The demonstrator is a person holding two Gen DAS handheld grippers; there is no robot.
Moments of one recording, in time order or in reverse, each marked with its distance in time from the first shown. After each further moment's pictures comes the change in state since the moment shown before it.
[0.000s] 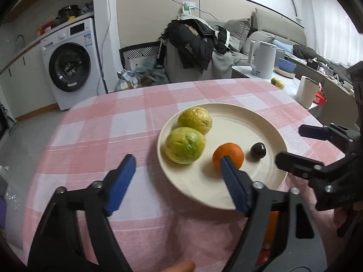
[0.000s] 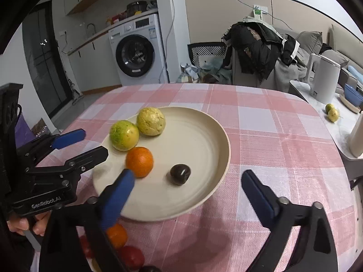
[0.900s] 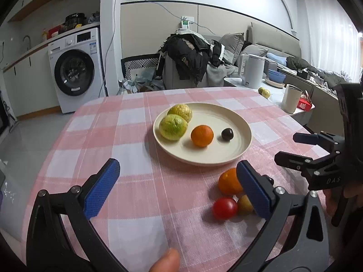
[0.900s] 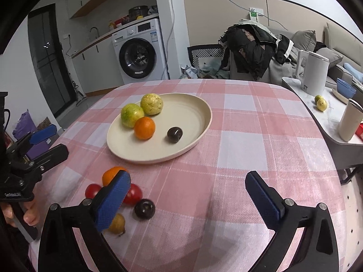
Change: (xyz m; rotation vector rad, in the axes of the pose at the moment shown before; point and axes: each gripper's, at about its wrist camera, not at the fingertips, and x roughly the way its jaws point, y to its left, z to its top) left arm -0.102 -0.021 -0.053 -0.031 -0.085 -0.026; right arm -0.058 -0.013 -0.055 0.004 -0.022 0.011
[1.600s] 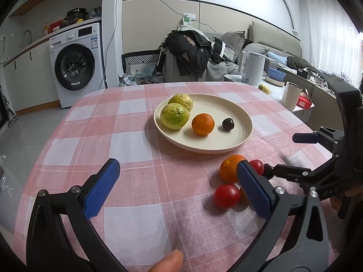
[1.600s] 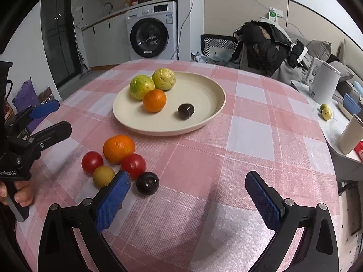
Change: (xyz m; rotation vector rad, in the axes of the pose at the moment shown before) left arm 0.004 0.001 -0.015 -0.011 0.016 -0.007; right arm 0.010 0.020 -0.014 -0.158 0.123 -0.034
